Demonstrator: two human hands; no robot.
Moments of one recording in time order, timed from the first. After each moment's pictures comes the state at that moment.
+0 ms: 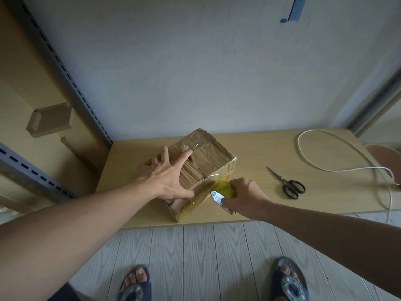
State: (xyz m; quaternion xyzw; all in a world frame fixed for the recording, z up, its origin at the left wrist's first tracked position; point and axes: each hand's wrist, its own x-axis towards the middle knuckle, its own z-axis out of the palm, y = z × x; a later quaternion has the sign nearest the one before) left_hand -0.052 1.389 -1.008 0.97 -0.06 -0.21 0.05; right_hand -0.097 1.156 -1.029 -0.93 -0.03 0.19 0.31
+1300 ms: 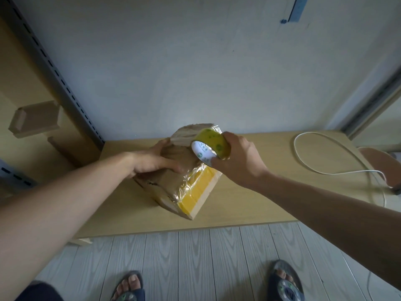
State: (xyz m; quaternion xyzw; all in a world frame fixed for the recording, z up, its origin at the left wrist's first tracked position) left_hand -0.012 1.421 -0.970 0.85 0.01 -0.32 0.42; right_hand -0.056 1.179 -0.949 -0.93 -0.09 -0.04 0.36
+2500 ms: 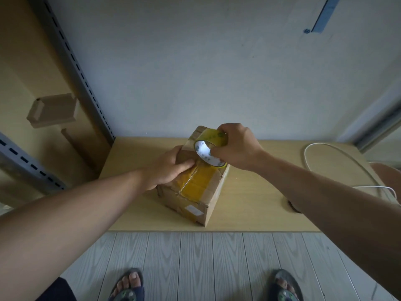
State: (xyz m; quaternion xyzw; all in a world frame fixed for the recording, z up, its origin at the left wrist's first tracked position) left_hand -0.017 1.420 -1.013 0.84 -0.02 -0.18 0.50; right_hand -0.014 1.213 -0.930 -0.95 -0.08 0.03 0.31
